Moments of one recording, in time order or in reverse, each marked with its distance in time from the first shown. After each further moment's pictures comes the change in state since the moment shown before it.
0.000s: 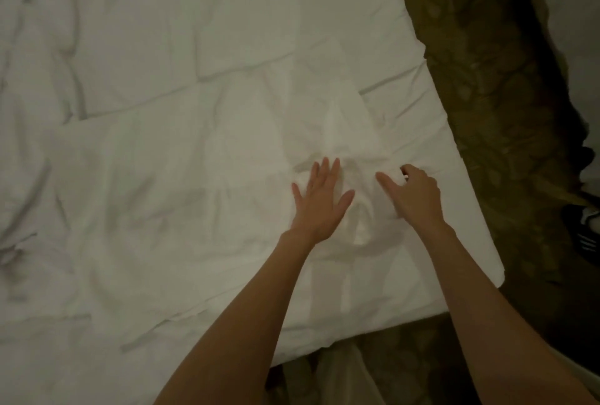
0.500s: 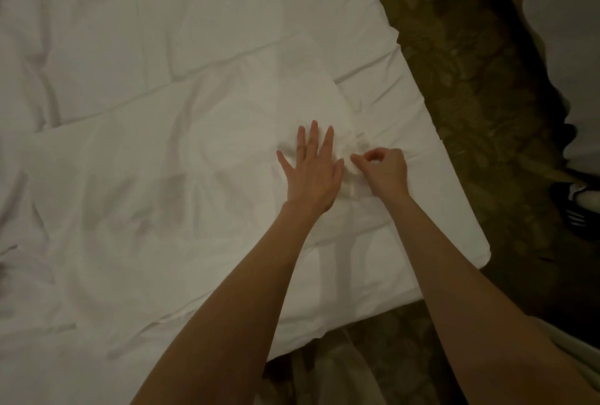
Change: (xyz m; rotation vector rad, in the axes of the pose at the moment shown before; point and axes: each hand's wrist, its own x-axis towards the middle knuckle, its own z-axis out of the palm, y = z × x) left_hand 0.022 0.030 0.003 0.341 0.173 0.054; right_hand 0.025 0.008 0.023 0.272 0.111 0.057
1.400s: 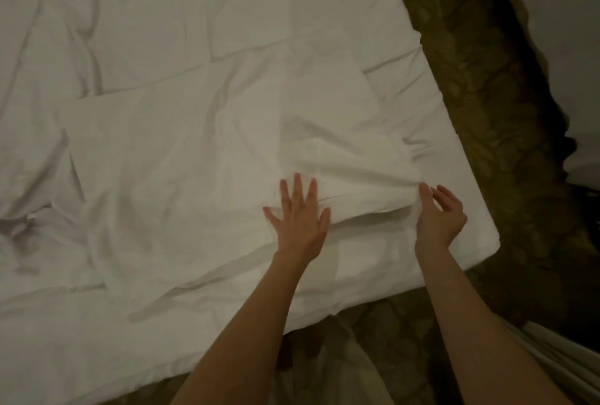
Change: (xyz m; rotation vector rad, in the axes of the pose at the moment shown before) left_hand -0.111 -0.067 0.043 -0.058 -0.096 -0.171; right_hand -0.096 0.060 -0.010 0.556 0.498 0.247
